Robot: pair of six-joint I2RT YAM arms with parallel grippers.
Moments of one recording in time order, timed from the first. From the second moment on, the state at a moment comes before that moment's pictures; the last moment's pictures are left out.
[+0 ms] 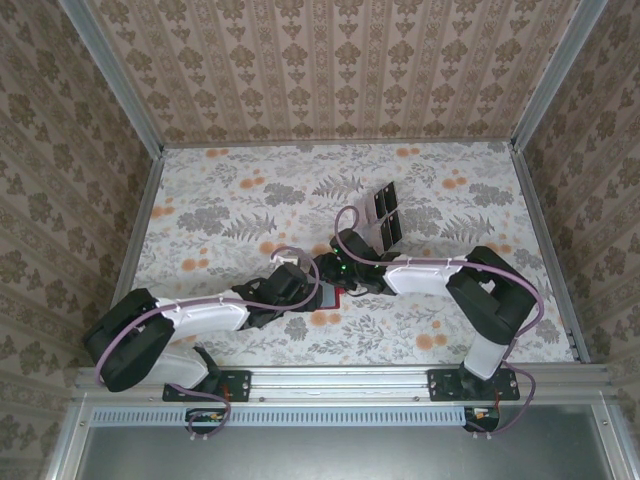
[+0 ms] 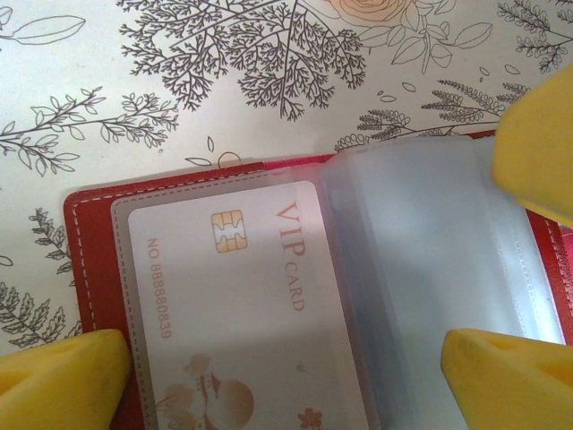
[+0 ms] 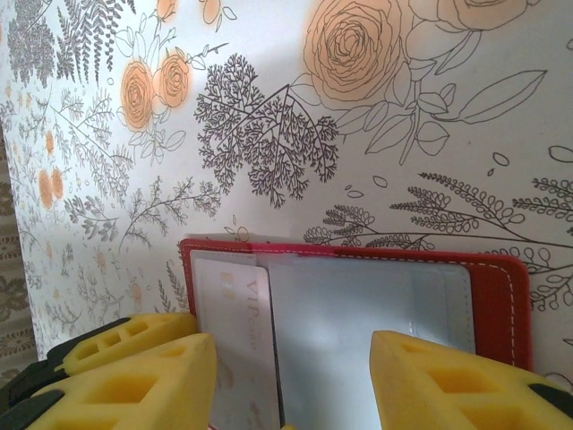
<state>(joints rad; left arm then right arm) -0.92 1.36 0.49 -0.07 -0.22 -0.69 0.79 1.73 0.89 0.05 -0.13 1.08</state>
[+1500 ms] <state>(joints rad) -0.92 1.26 0.48 -0.18 -0.23 -0.69 0.83 1.73 0.87 0.07 -0.14 1.07</state>
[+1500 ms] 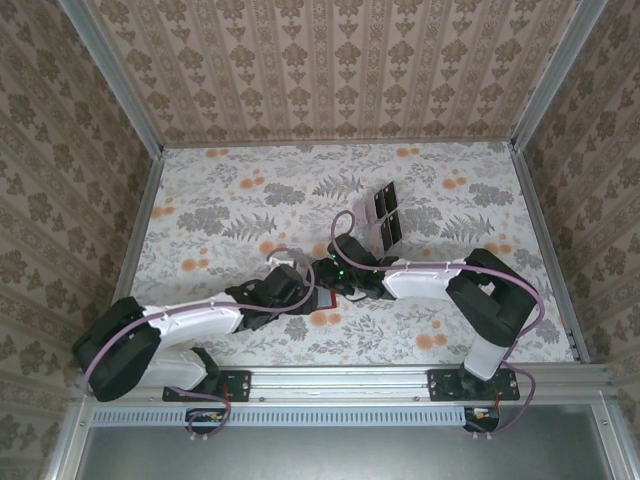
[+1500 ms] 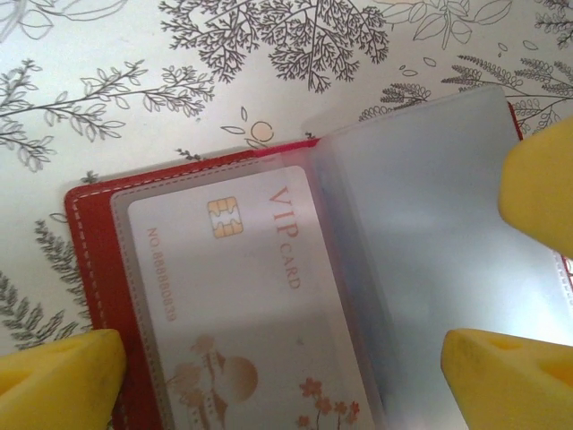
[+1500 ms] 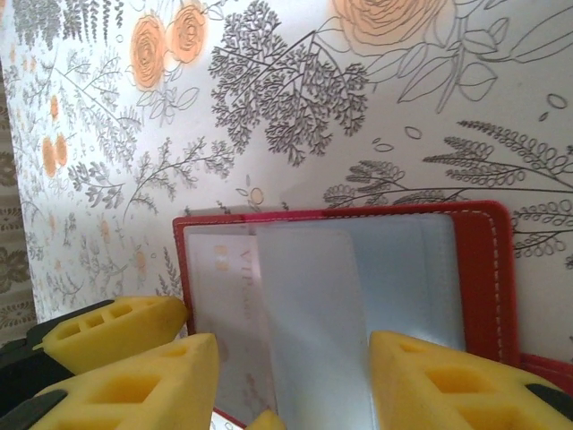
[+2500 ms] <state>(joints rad) -0.57 0.86 0.44 -0.44 -0.17 -0.68 0.92 1.91 1.12 0.03 -0.15 1.07</state>
